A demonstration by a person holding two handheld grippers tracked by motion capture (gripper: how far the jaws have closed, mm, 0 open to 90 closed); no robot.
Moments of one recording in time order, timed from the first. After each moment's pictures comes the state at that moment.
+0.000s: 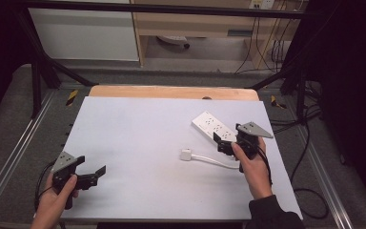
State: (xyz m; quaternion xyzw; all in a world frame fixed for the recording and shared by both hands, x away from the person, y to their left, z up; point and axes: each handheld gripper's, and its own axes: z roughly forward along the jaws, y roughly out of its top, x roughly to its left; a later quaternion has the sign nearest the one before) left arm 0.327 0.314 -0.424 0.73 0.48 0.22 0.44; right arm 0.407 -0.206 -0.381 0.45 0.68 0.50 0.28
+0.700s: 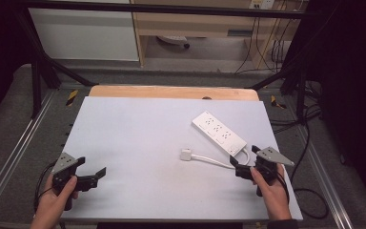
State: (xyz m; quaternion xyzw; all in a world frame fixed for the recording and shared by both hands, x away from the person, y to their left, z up) left arm 0.325 0.313 -0.424 0.73 0.47 0.22 0.44; right arm 0.350 -0.257 -0.419 0.46 0.69 0.49 0.28
